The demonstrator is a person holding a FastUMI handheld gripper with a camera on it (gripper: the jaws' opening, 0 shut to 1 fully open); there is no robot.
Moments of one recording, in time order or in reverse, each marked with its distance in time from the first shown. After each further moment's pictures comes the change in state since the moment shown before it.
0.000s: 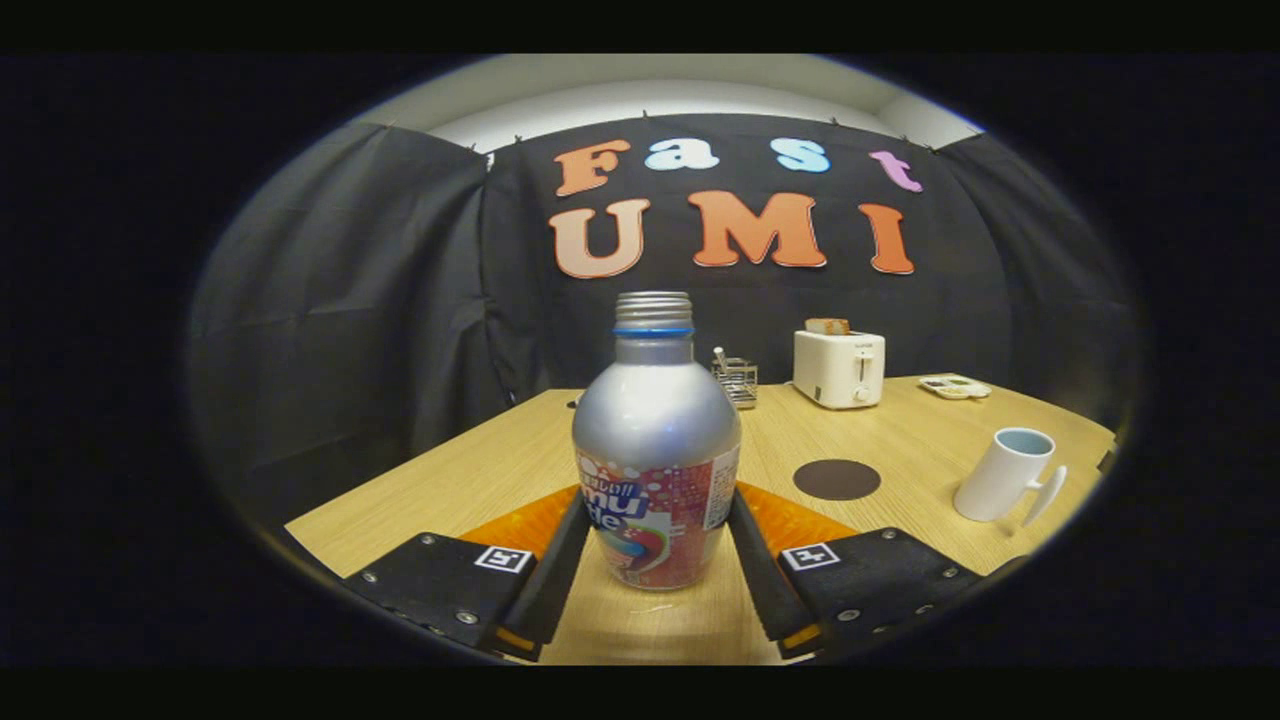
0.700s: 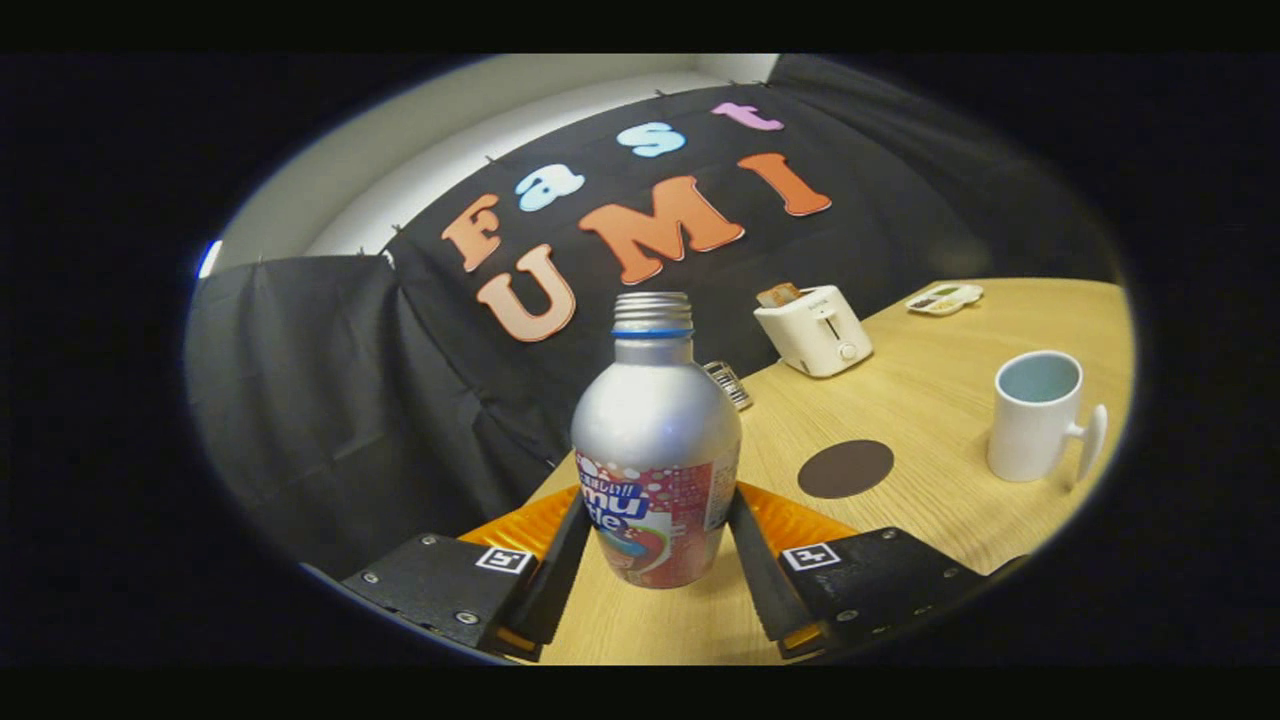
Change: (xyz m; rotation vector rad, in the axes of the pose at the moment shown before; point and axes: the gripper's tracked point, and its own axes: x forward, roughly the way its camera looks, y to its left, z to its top) arm 0.014 -0.056 0.033 0.506 -0.010 0.063
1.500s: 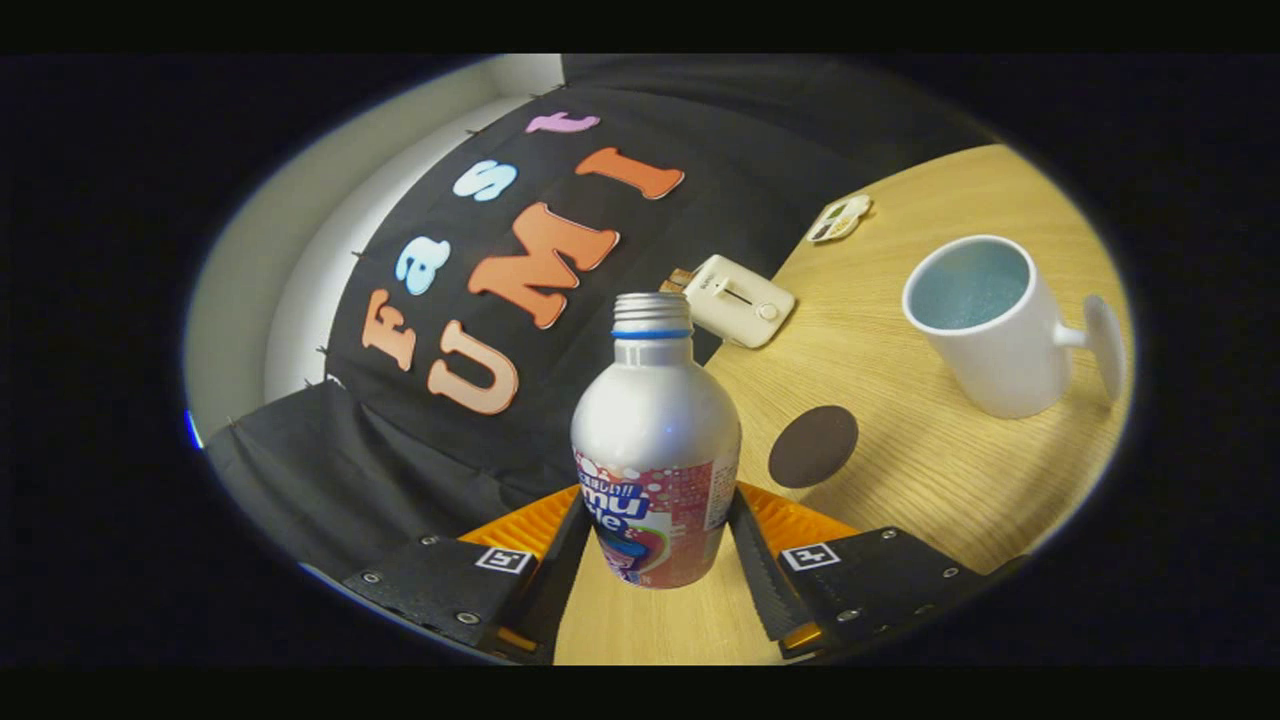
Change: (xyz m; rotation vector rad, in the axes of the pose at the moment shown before) arm 0.009 -0.057 0.016 0.459 -0.026 -0.057
